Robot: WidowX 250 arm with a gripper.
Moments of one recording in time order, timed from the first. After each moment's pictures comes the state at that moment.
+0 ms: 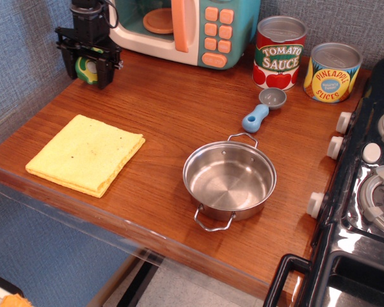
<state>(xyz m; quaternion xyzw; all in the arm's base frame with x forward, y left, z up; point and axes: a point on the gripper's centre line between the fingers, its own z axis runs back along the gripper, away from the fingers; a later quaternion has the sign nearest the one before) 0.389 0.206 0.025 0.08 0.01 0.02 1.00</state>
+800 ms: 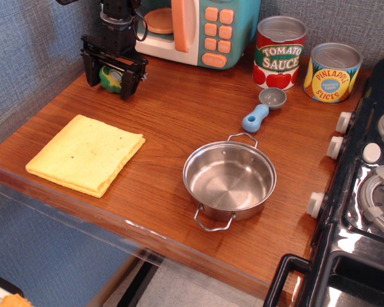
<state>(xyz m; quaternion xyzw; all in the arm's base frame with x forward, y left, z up) 0.389 0.179 0.021 0.10 0.03 0.03 0.99</state>
